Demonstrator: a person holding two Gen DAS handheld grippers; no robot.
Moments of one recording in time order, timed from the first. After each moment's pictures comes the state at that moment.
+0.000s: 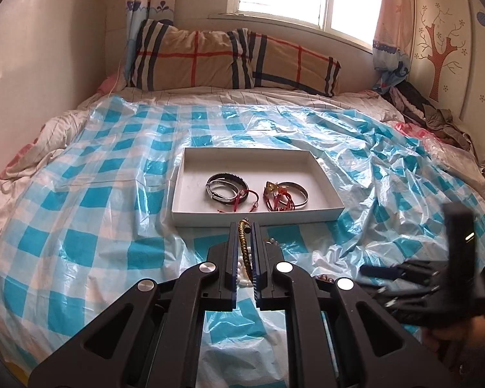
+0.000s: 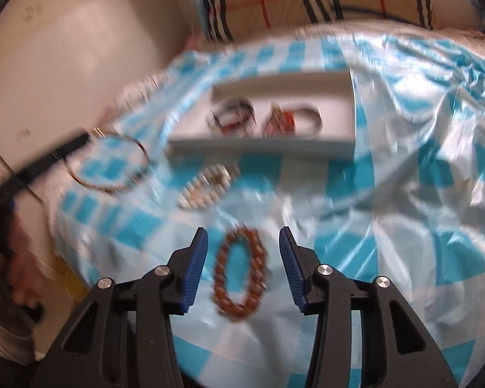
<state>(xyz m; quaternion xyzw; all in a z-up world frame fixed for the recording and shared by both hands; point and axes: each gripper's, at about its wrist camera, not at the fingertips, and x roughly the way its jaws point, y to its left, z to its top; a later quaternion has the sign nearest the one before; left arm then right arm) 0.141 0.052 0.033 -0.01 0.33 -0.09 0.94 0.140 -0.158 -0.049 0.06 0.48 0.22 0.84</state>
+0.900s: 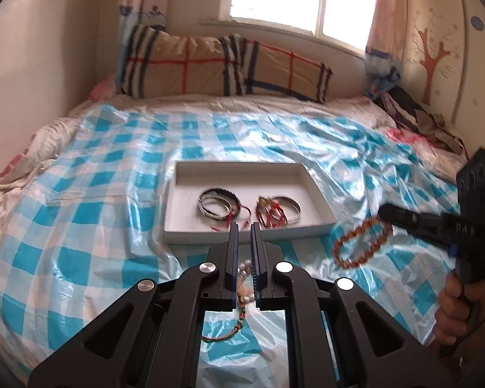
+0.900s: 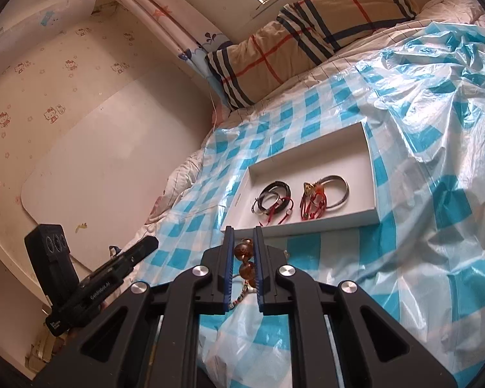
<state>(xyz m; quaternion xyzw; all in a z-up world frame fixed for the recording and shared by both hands) 0.158 0.053 0.042 -0.01 0.33 -0.12 0.94 0.165 -0.209 0.030 0.29 0.34 0.29 0.85</state>
